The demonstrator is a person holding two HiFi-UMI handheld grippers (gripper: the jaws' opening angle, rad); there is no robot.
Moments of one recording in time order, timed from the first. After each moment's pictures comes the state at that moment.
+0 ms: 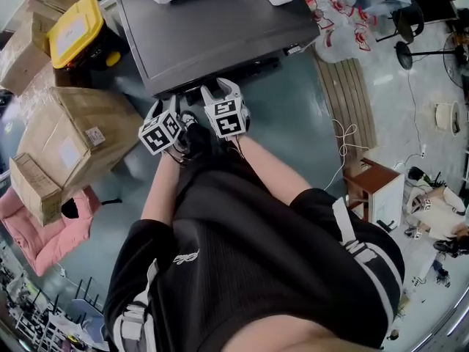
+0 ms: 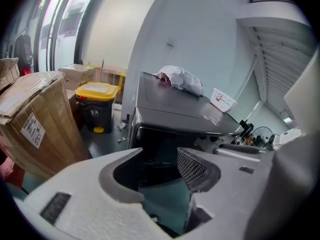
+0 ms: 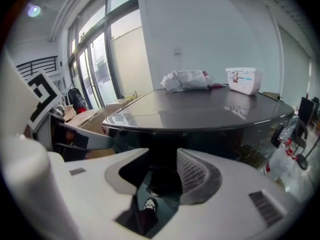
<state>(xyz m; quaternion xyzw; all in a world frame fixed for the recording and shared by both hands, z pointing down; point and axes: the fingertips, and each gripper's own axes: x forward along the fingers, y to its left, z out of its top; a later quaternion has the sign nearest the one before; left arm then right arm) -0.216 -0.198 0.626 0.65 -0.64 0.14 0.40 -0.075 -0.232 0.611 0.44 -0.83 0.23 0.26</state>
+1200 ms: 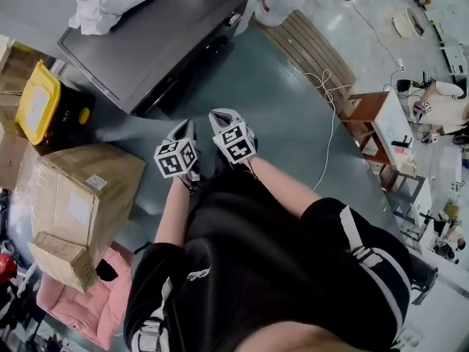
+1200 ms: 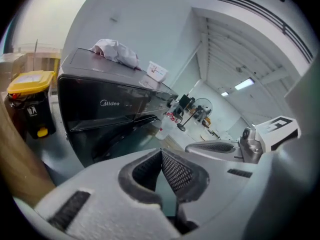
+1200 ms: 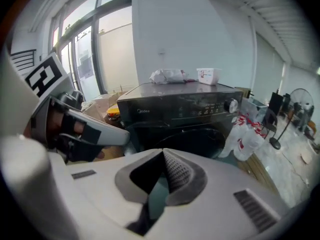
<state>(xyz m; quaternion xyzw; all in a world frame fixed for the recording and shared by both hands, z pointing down) -0.089 -0.092 0.628 0.83 -0.34 0.19 0.39 -0.021 -0.081 0.618 0.54 -0.76 0.24 0.28</state>
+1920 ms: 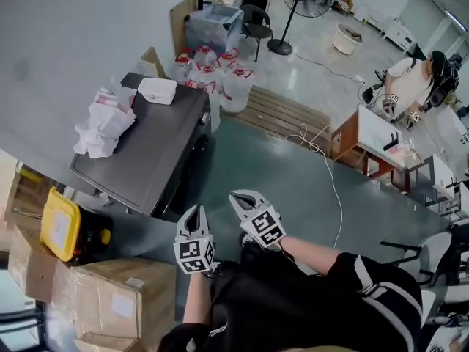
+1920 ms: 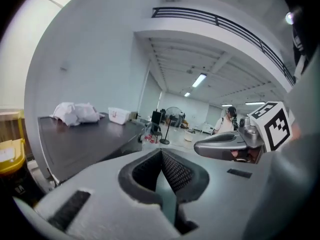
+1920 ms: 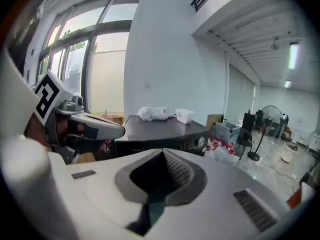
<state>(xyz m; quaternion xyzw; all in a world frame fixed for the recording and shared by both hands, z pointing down) -0.094 -0.073 0.459 0.95 -0.23 0.13 0.15 -0.009 -0.023 0.460 0.67 -0.71 0.13 0.18</state>
